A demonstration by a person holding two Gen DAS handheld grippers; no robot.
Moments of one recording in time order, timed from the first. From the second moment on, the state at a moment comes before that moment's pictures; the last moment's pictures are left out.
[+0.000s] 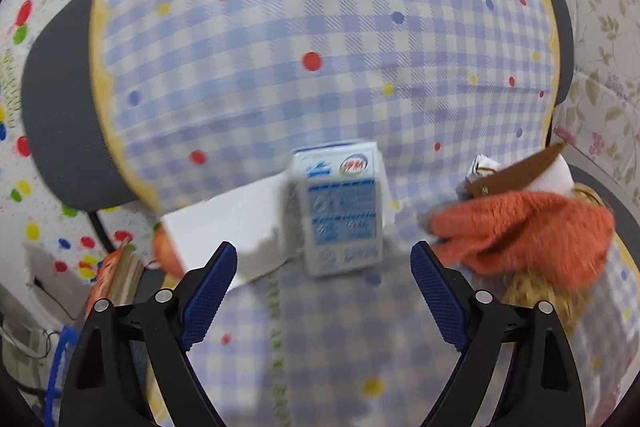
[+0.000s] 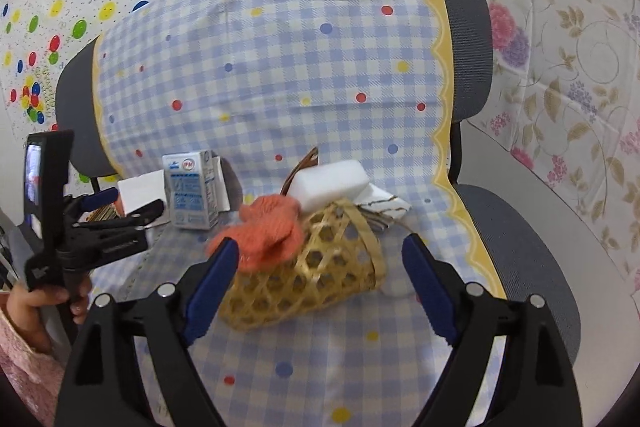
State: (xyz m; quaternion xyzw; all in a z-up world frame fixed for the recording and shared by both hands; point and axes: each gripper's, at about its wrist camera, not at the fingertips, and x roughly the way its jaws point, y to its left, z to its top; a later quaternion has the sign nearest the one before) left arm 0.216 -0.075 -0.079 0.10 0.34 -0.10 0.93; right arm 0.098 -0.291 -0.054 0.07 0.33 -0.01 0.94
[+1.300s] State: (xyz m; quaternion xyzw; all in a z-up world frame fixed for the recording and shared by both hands) left arm 0.195 0.035 -0.052 0.04 0.35 -0.05 0.94; right arm 0.162 -0.199 -0.040 0.02 0.33 0.06 0.94
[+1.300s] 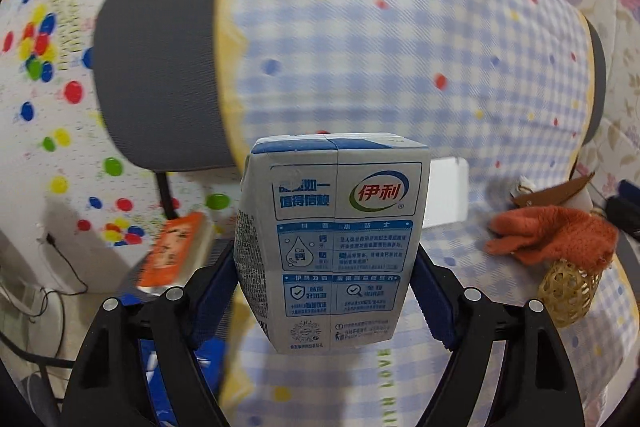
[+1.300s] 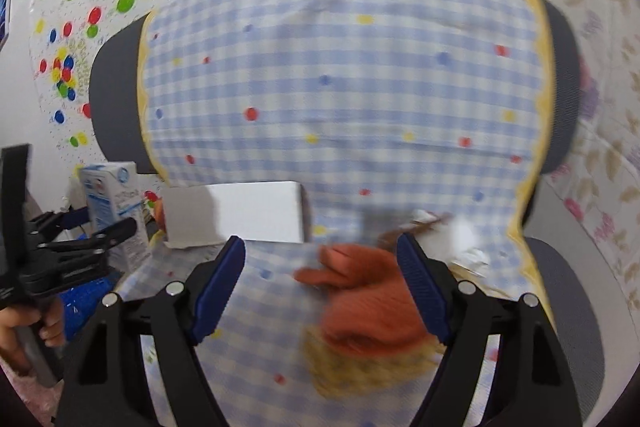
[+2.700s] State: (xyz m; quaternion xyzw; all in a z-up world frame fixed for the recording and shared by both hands) left arm 0.140 0.041 -0.038 0.04 0.33 -0.07 0.94; right arm 0.156 -0.185 -0.035 0.07 0.33 0.08 0.94
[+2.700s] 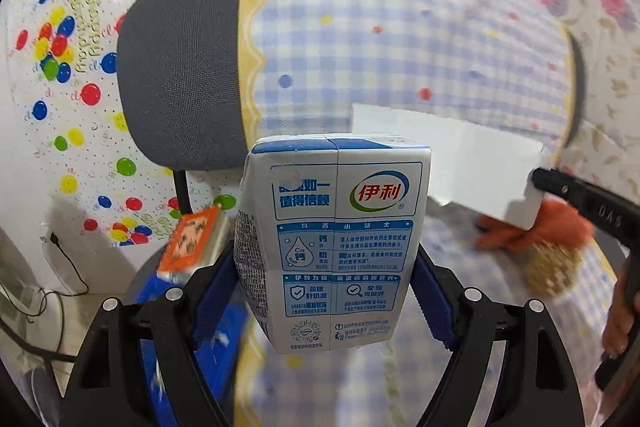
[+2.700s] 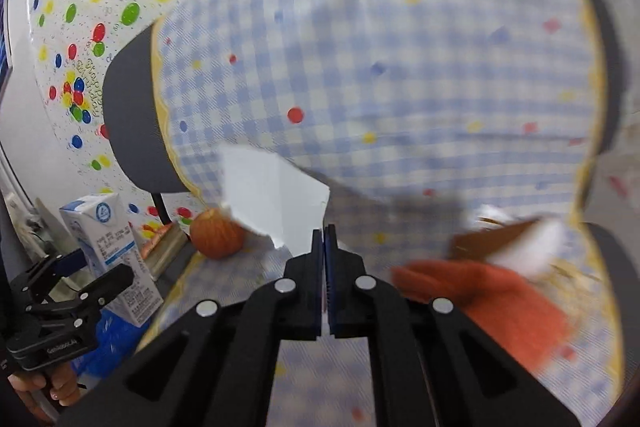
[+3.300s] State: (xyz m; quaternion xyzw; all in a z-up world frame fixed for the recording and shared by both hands) left arm -0.029 -0.073 -0.050 0.07 0.29 -0.21 0.93; right arm -0.067 -0.261 -0.038 0.05 0.32 -0.07 0.94
